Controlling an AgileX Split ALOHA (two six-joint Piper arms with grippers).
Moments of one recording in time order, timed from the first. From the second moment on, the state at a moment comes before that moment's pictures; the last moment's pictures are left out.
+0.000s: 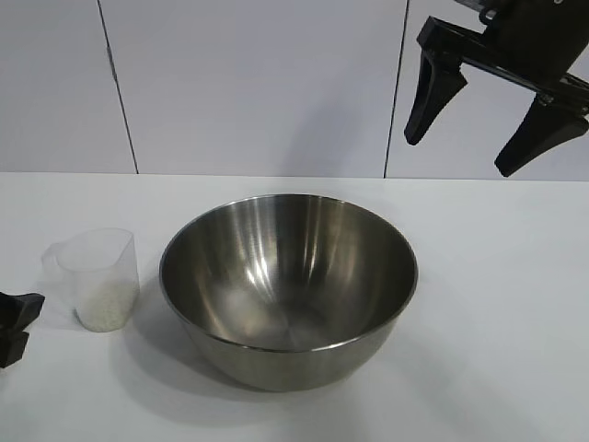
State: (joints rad) left arm -0.35 1.90 -0.19 -0.25 -1.15 0.32; right arm 0.13 1.75 -1.40 0.34 1.03 -0.06
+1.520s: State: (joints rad) left arm -0.17 2.00 -0.31 -0.01 -1.15 0.20; right arm 0.13 1.75 -1.40 0.33 1.03 -0.06
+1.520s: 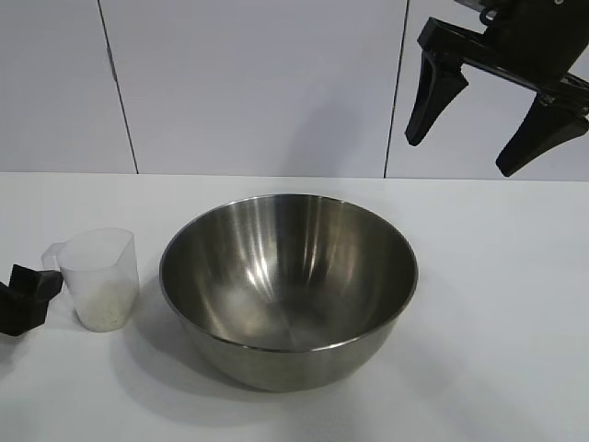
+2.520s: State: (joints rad) left arm -0.17 2.14 -0.39 0.01 -1.16 0.14; right arm 0.13 1.75 -1.40 0.33 1.02 -0.06
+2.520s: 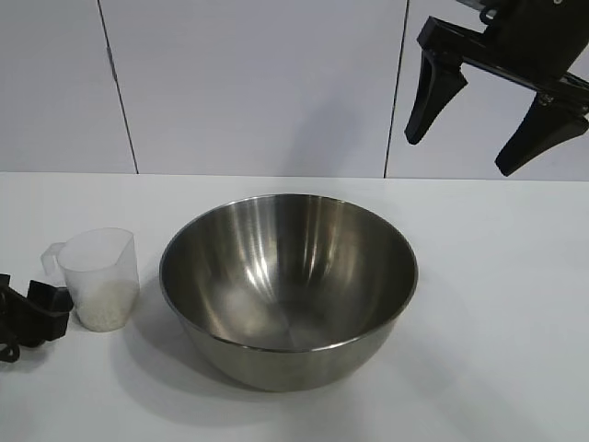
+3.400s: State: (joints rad) left arm -0.17 2.09 -0.43 0.01 -1.15 0.10; right arm 0.13 1.75 -1.40 0.33 1.02 -0.06
